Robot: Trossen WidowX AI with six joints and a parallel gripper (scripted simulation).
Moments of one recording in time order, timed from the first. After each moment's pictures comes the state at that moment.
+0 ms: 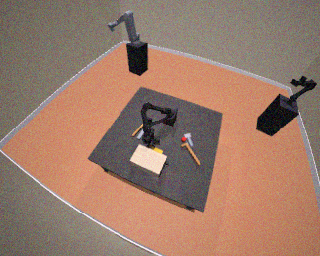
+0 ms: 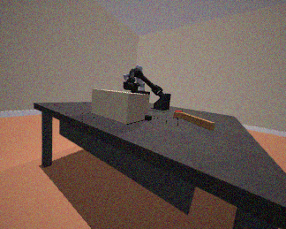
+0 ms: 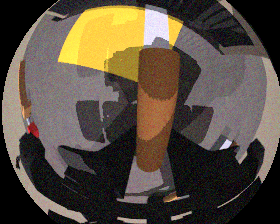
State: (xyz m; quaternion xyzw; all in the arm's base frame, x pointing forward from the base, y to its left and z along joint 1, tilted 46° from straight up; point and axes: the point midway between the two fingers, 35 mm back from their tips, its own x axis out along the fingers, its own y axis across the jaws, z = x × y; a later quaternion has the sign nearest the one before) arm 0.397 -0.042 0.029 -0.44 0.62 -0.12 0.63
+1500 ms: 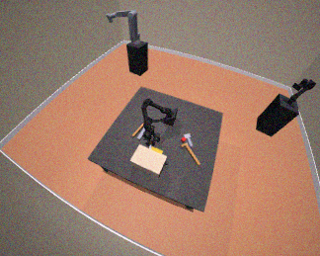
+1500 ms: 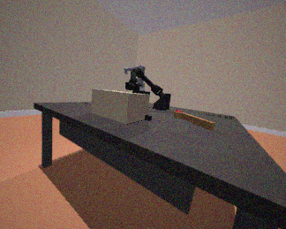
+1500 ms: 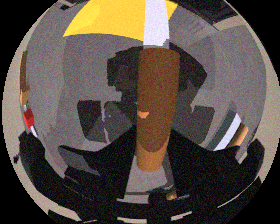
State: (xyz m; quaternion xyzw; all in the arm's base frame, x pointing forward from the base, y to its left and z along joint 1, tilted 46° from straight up) arm 0.355 -0.063 0.038 -0.44 0.62 -0.12 0.63
